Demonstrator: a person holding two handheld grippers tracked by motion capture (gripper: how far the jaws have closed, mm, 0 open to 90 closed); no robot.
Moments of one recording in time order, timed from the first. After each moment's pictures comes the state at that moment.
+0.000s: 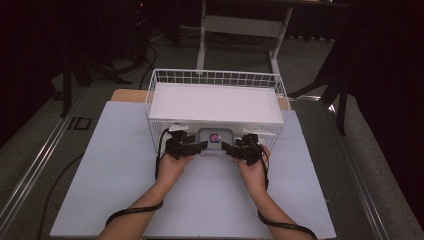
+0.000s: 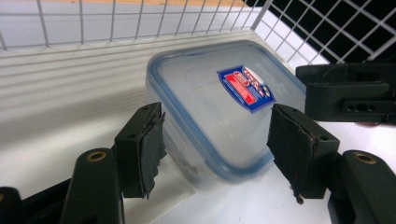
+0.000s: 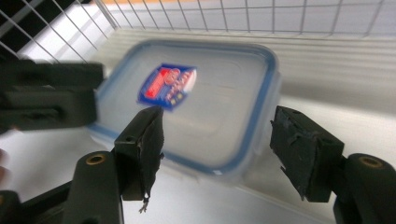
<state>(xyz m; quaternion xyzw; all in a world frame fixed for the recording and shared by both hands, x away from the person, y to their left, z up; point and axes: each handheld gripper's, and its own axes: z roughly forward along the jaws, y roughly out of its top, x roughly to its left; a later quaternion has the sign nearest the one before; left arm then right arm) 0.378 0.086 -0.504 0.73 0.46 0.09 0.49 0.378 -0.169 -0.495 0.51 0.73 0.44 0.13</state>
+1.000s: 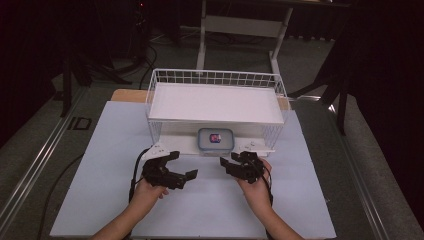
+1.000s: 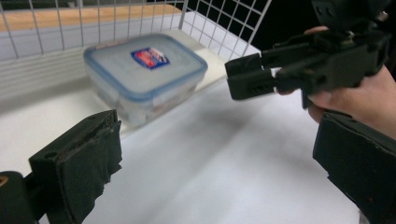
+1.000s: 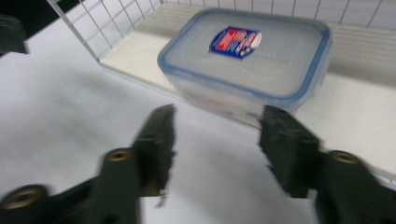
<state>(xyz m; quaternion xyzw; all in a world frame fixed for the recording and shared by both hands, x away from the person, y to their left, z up) 0.277 0.125 -0.473 0.76 0.37 0.08 0.53 0.319 -0.163 -0.485 0.45 0.77 0.44 0.14</state>
